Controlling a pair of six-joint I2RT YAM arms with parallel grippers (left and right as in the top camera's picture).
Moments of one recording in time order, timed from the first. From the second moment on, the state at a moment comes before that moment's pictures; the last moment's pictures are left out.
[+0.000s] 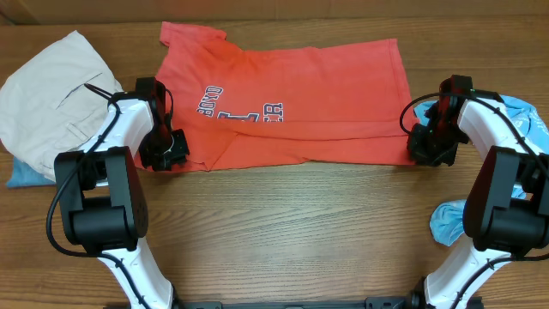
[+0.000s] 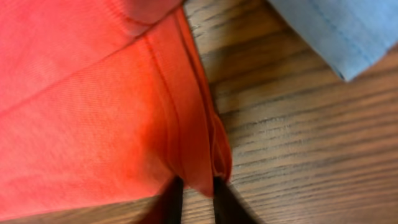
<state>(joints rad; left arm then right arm) 0.08 2.04 1.38 -0.99 0.02 -0.26 -0.19 1.98 1.35 -0.99 -0.12 0.19</state>
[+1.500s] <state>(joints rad) 0.16 1.94 1.20 -1.08 -0.04 -0.34 -0.20 1.98 1.35 -1.31 0.13 0.31</state>
